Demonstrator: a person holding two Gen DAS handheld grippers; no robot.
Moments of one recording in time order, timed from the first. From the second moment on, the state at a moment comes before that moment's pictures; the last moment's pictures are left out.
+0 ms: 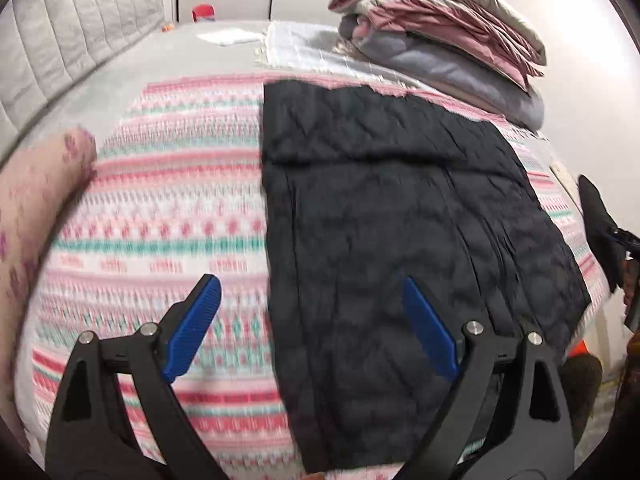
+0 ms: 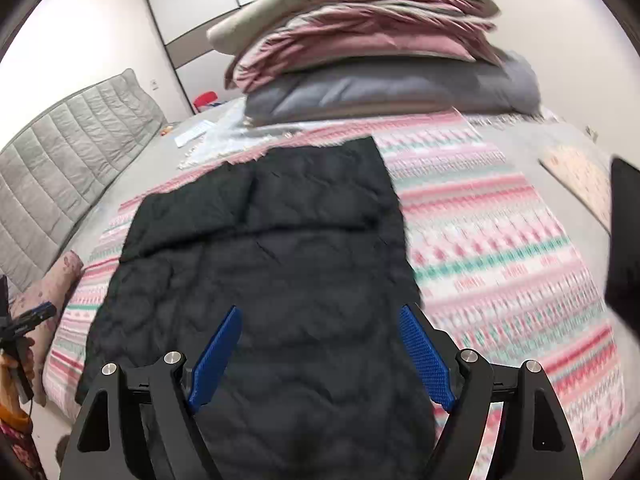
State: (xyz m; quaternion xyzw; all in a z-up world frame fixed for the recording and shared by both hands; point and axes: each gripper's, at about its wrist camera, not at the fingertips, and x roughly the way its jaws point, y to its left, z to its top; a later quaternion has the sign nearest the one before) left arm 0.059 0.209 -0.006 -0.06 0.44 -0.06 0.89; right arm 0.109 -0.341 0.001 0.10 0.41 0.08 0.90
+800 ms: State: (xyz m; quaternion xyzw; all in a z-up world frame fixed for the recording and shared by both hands) left arm 0.124 0.190 -0.062 -0.09 0.43 -0.15 0.88; right arm 0.061 -0.359 -0.074 0.15 0.45 0.08 0.88
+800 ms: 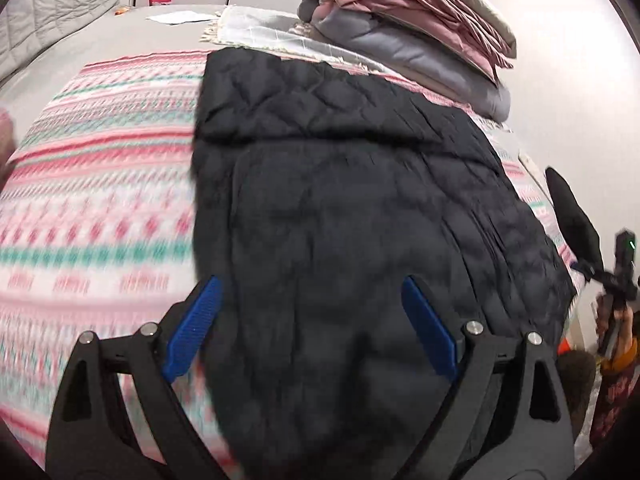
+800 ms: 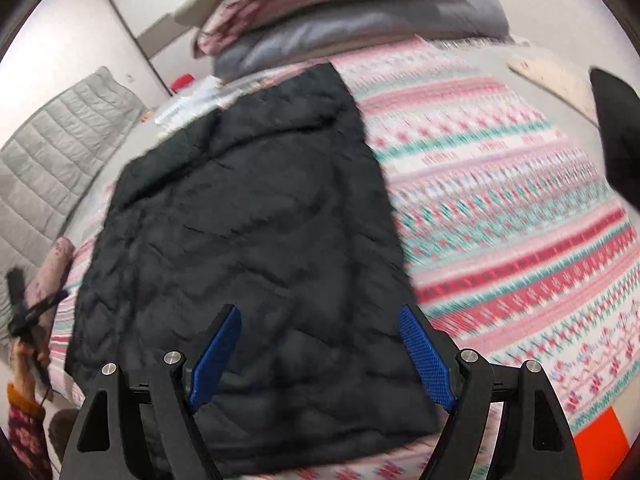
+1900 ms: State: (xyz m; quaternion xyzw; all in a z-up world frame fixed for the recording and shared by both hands) left arm 0.096 0.256 -0.046 -0.14 0.36 -0.24 0.89; right arm 0.153 -0.118 -0.080 0.07 0.46 0.28 0.84
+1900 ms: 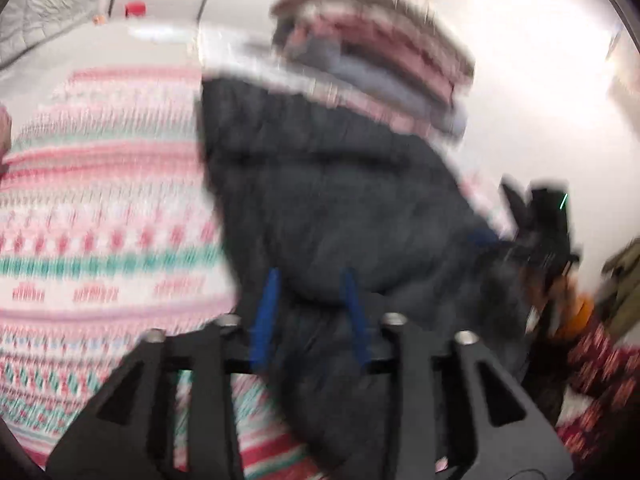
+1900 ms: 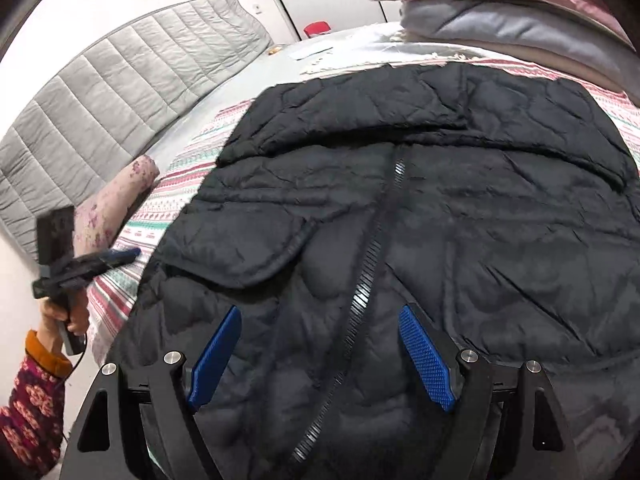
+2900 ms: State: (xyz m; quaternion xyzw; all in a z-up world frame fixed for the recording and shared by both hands) left arm 0.051 0.195 -0.087 -0.06 0.48 -0.13 0.87; right arm 0.088 -0.289 -0.064 0.11 0.43 0.11 0.89
